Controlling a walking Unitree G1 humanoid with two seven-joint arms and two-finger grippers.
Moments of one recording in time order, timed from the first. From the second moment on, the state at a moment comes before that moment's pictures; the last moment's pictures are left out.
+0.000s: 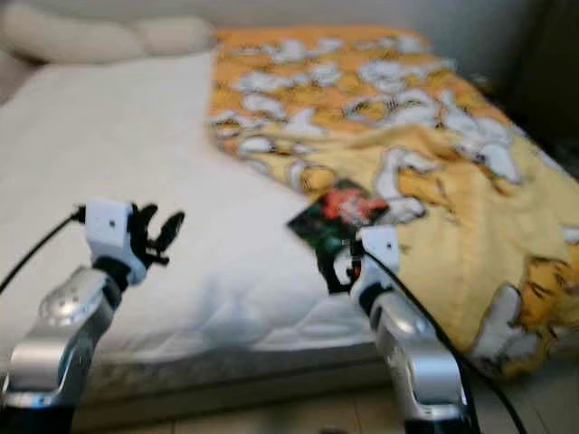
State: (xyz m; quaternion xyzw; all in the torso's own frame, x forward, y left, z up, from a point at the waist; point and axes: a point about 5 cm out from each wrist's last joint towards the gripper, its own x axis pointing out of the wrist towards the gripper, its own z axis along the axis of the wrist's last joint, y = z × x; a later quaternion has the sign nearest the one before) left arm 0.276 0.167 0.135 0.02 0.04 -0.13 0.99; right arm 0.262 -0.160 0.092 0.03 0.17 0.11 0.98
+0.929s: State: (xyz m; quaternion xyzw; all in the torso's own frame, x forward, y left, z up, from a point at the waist) left arm 0.270 0.158 0.134 0.00 0.08 -0.18 0.98; right arm 0.269 -0.180 0.063 0.12 0.23 0.05 0.96
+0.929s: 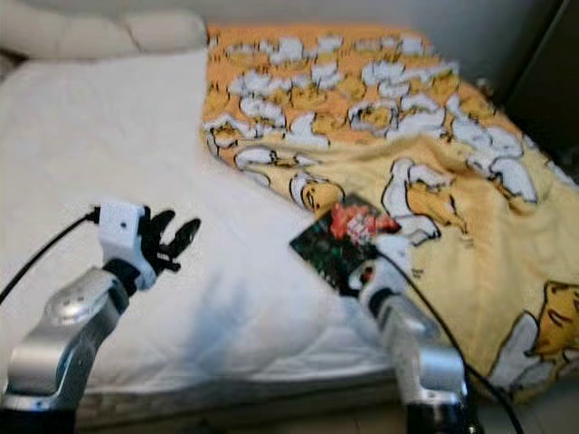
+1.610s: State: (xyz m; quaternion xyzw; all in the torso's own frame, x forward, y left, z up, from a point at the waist) left arm 0.244 0.172 0.165 0.04 0.13 -0.34 0.93; right arm 0.333 -0.190 0.043 0.30 0.23 -0.03 0.92
